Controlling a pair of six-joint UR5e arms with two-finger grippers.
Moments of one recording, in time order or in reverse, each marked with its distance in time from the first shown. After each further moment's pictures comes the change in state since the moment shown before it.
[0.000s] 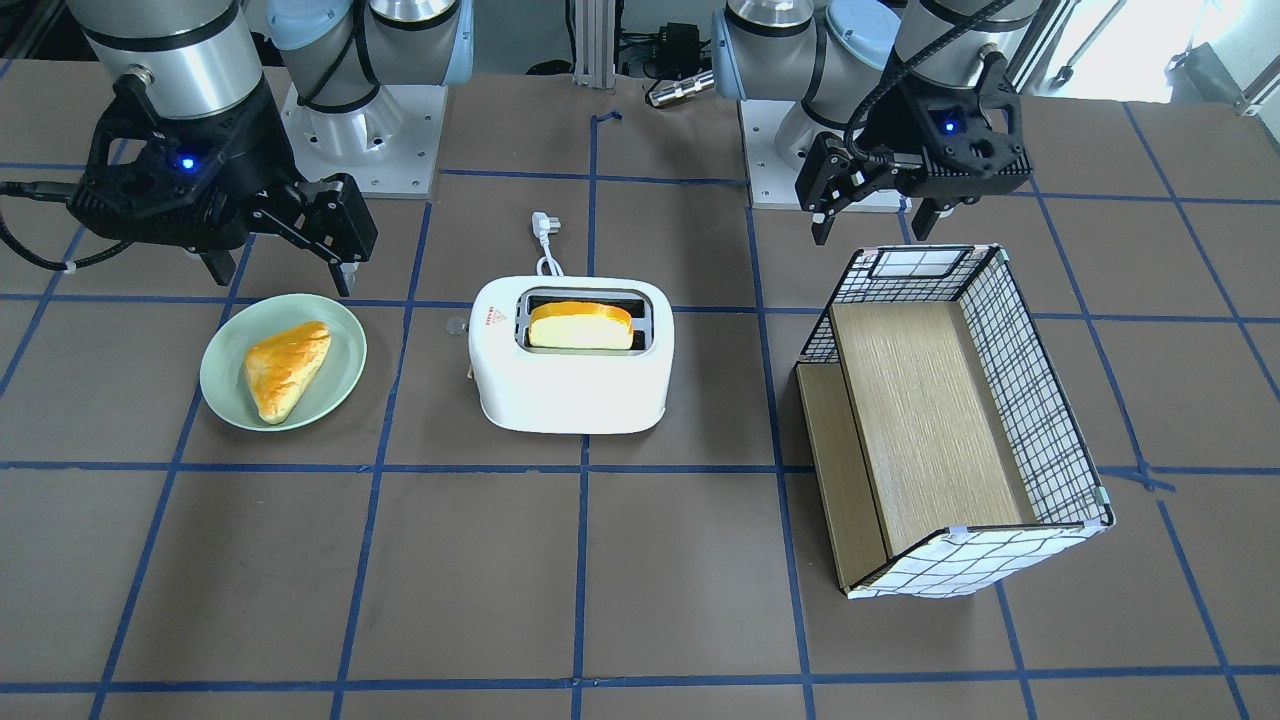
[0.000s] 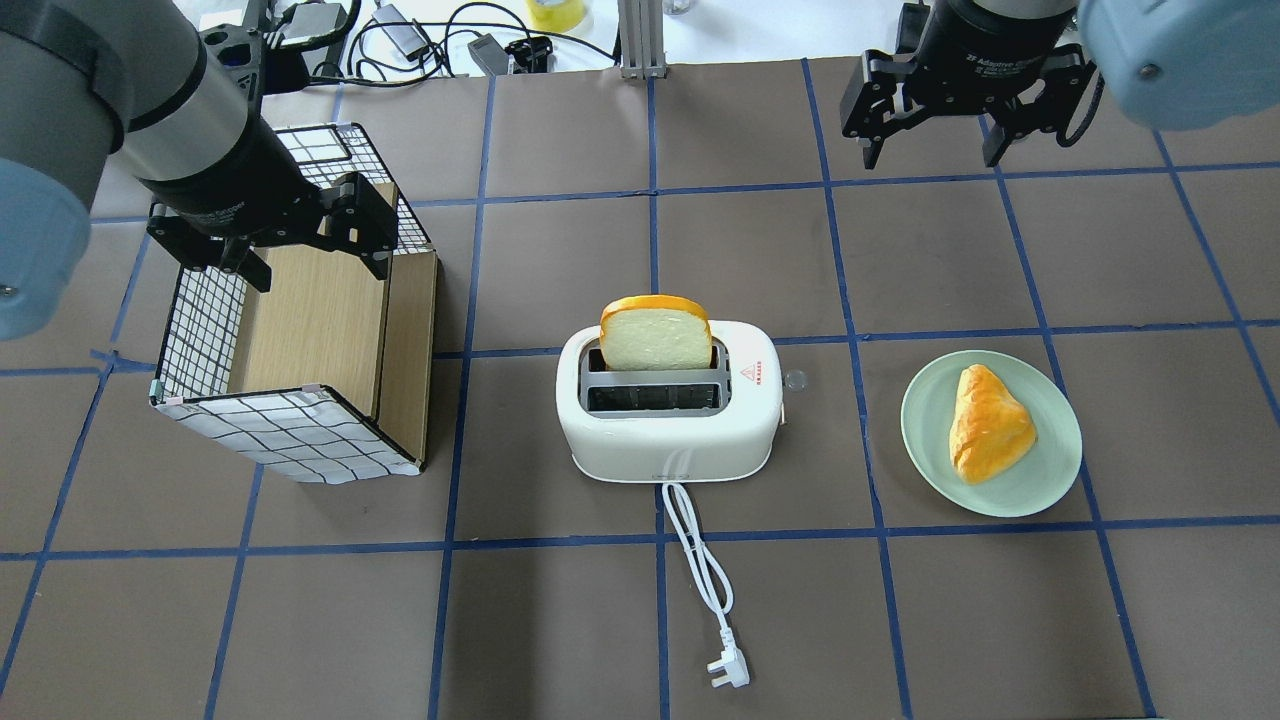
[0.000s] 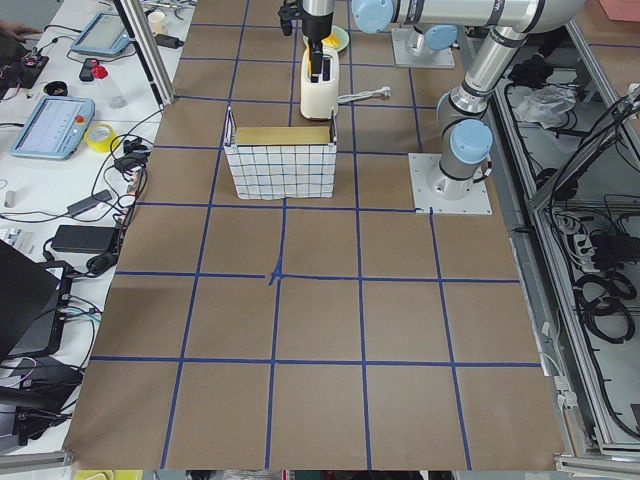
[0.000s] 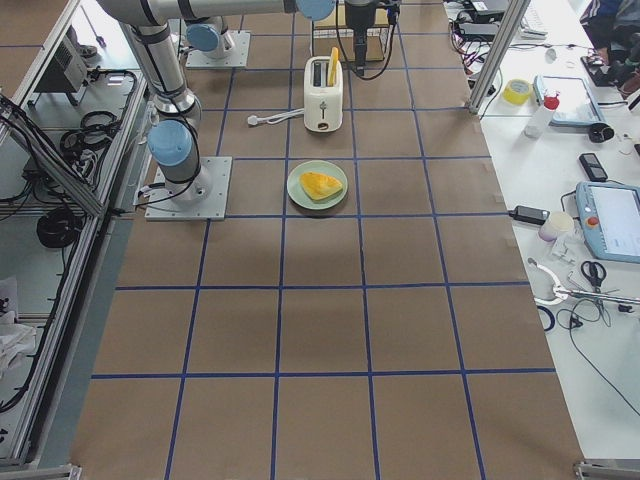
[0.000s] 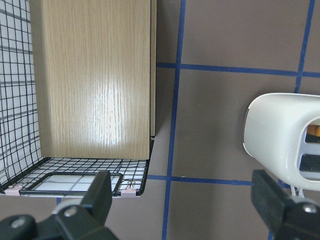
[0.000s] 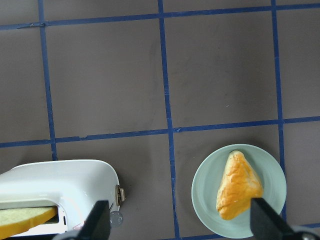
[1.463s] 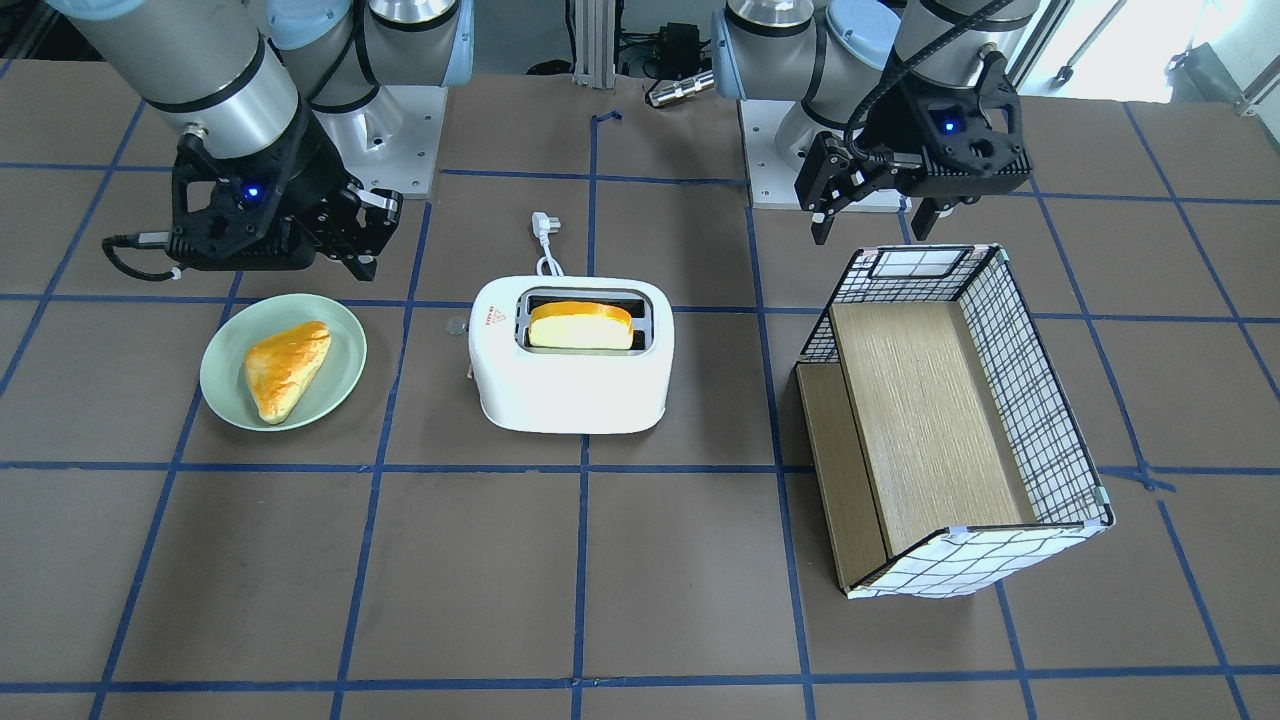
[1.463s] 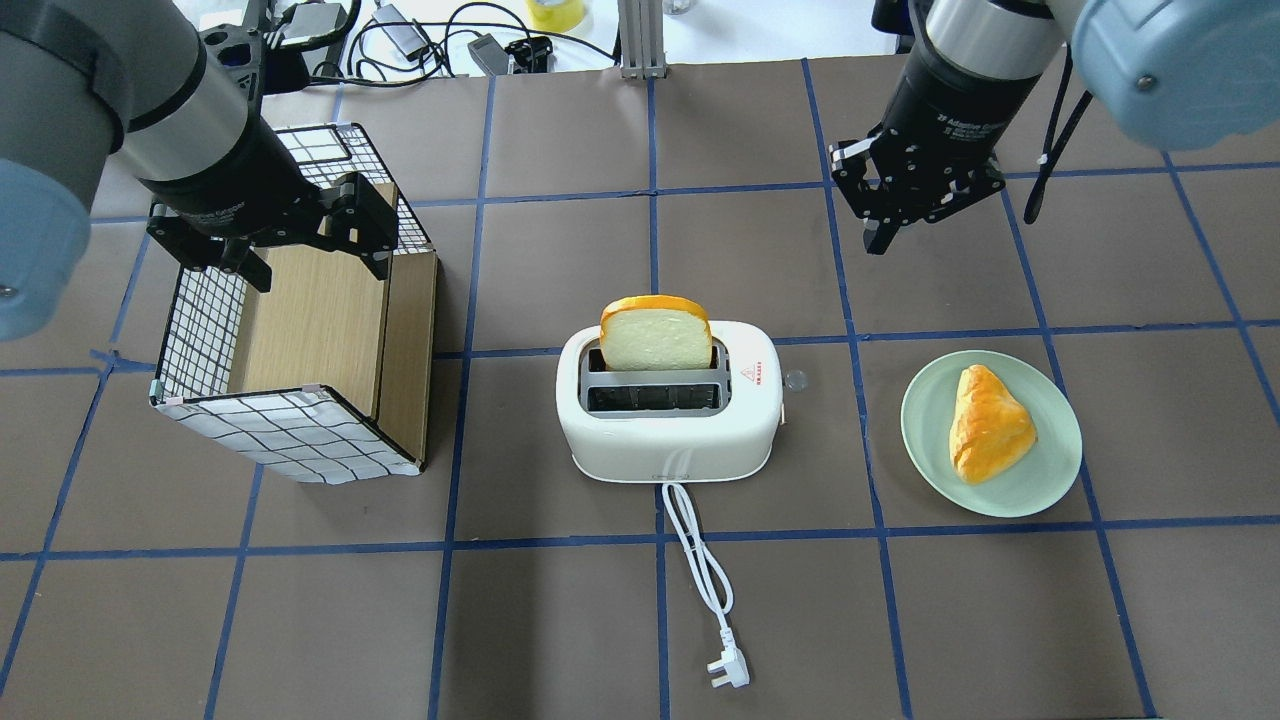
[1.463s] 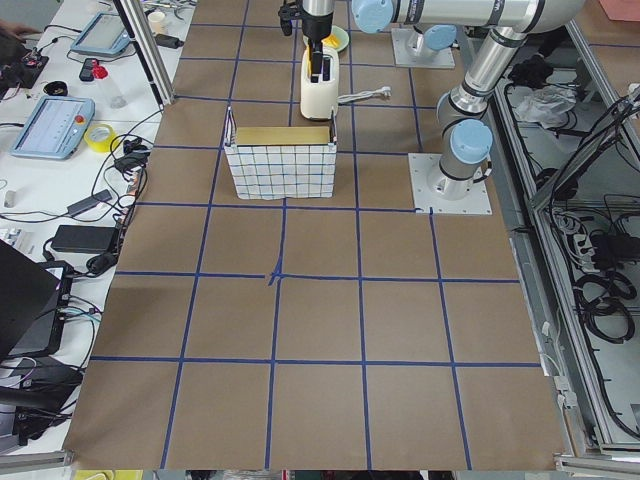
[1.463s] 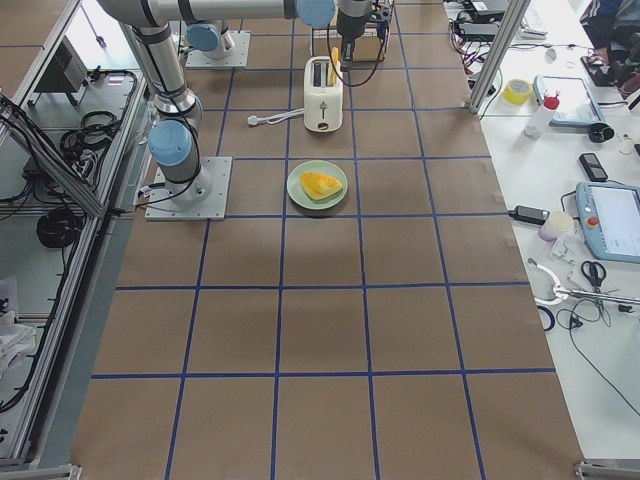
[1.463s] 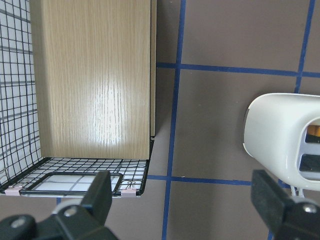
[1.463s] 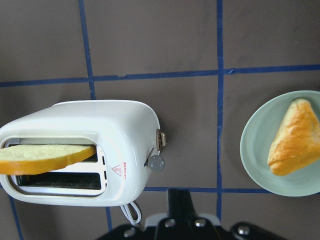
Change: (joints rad) left arm 0.000 0.000 0.000 0.000 -0.001 0.000; right arm -0.019 0.001 0.068 0.139 0.200 -0.058
